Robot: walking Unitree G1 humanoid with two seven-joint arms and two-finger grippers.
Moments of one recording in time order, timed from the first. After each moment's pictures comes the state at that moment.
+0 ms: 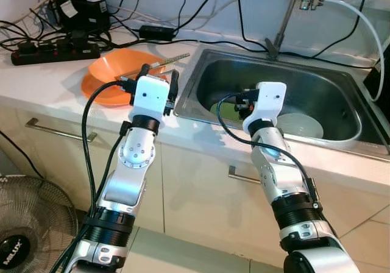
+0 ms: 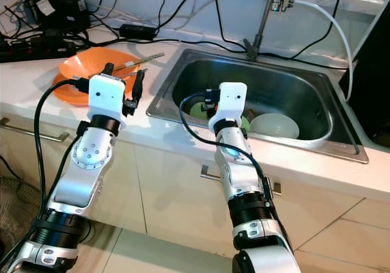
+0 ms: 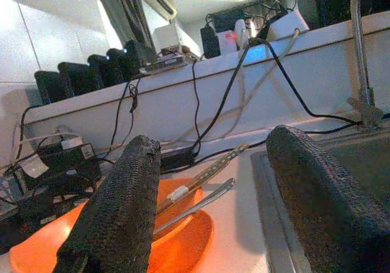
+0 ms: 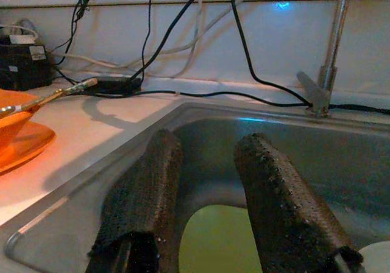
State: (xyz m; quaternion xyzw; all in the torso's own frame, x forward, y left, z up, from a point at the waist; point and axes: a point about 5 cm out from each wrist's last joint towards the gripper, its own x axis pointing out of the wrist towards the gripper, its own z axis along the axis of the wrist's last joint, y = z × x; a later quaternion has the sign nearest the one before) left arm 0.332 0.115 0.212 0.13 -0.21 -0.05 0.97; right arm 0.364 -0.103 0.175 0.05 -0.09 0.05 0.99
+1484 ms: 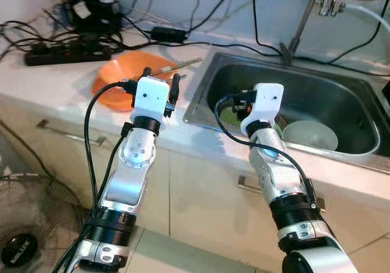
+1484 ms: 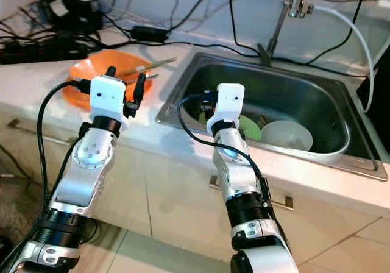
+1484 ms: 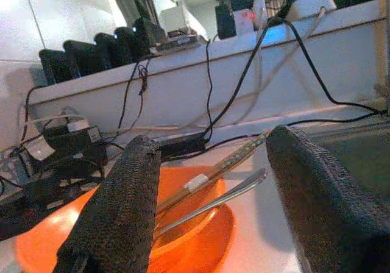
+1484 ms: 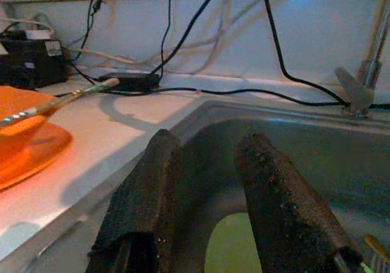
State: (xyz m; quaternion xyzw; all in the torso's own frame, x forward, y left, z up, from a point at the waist) left arm 0.334 0.115 0.207 0.12 -0.19 -0.05 0.97; right arm 0.364 -0.100 0.172 0.05 -0.08 0.06 0.99
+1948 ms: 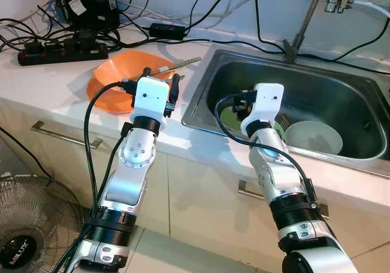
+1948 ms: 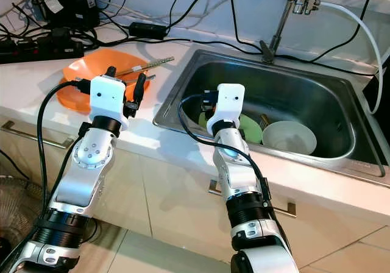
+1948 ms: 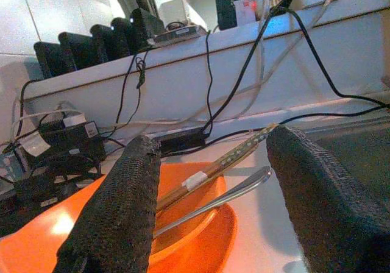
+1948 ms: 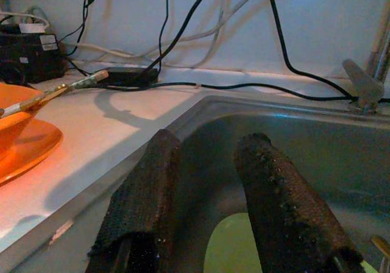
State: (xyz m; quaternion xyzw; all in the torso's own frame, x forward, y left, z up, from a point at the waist) left arm 0.334 0.115 0.207 0.12 -0.19 -0.05 0.97; right arm 0.364 -0.100 0.172 0.05 -0.08 0.06 0.99
